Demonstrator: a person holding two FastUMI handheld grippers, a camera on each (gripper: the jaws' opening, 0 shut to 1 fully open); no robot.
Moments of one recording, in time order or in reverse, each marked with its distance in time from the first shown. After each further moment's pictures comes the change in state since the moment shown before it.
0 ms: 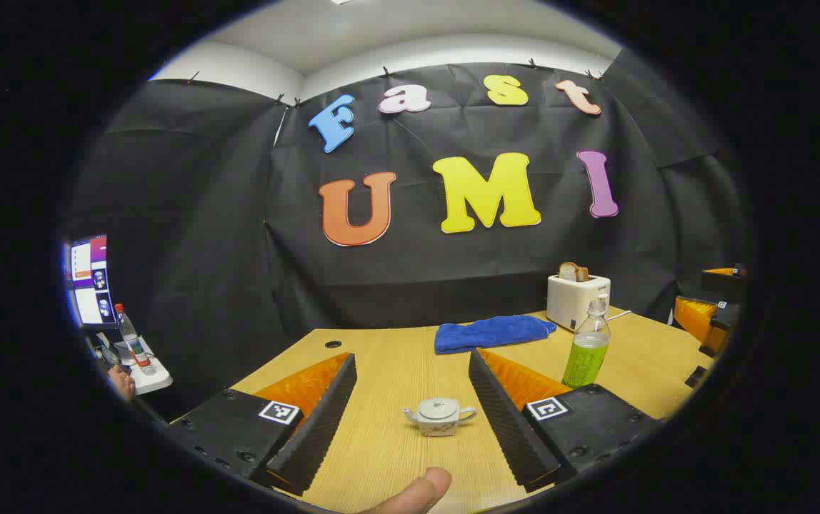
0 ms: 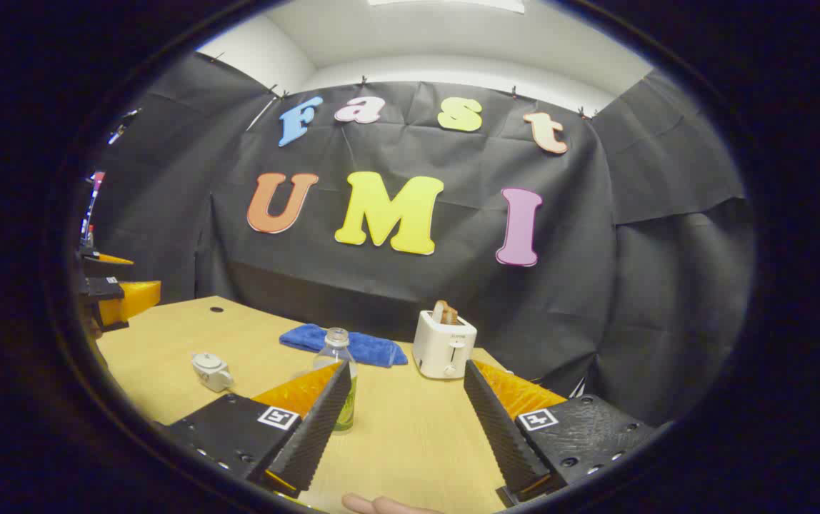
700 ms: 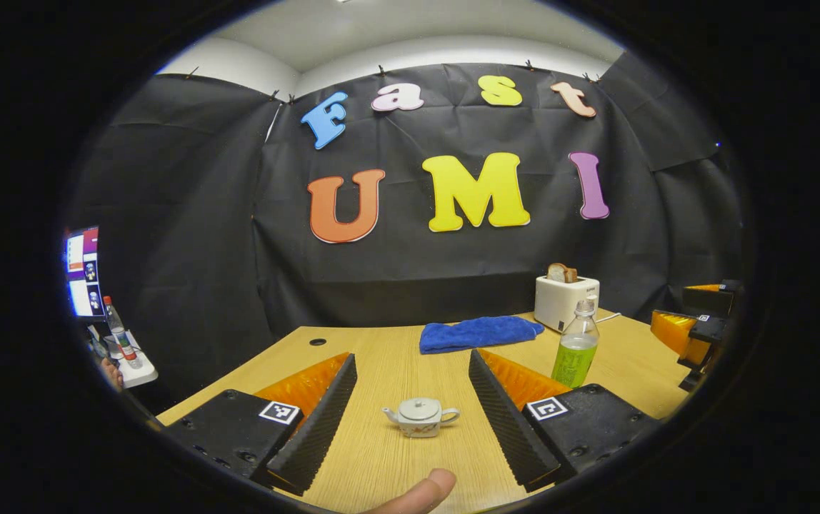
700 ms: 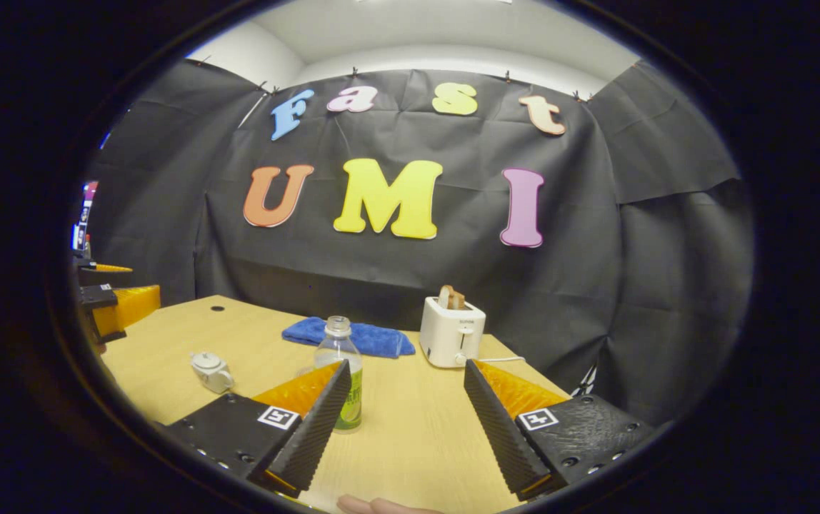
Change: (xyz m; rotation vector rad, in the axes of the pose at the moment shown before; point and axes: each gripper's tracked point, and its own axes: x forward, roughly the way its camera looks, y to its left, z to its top) left arm 0.006 -0.016 -0.005 -0.036 -0.017 -0.037; right arm 0.021 0.008 -0.022 0.033 0.047 0.007
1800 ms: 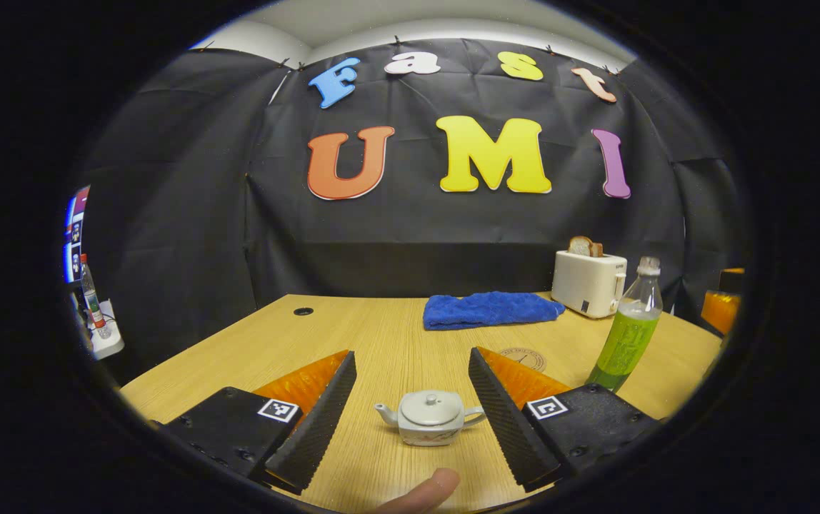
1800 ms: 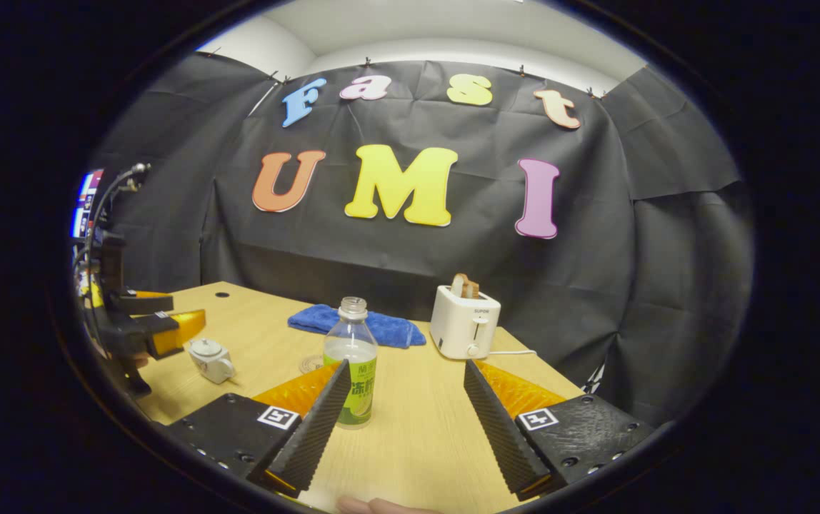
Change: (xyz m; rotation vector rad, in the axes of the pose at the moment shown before) left arm 0.091 0.003 -0.090 -0.011 0.094 -0.007; right arm 0.018 0.022 -0.025 -0.031 0.043 0.031
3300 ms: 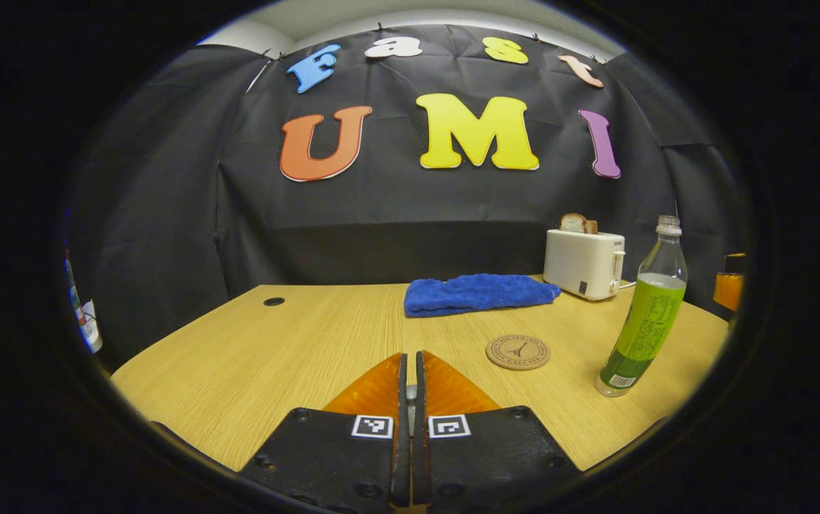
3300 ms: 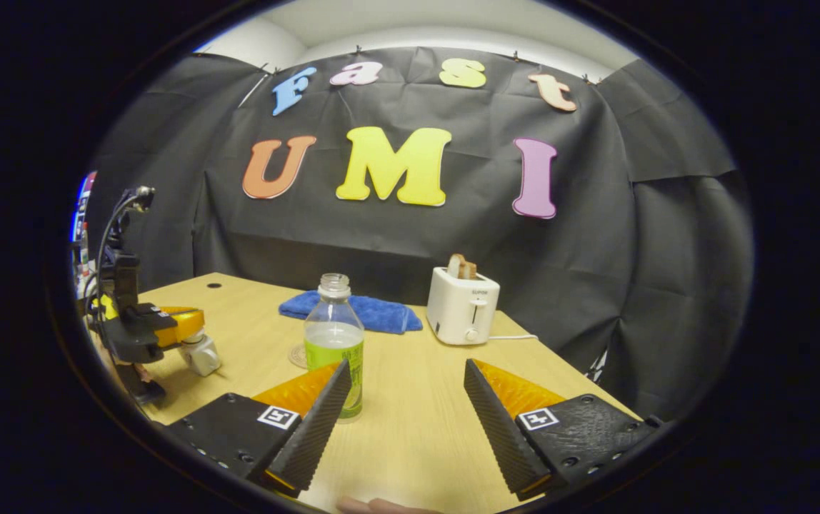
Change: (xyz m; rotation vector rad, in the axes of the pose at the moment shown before) left arm 0.033 -0.019 -0.010 -0.006 0.025 -0.078; right arm 0.021 -0.015 -0.017 0.033 0.044 -0.017
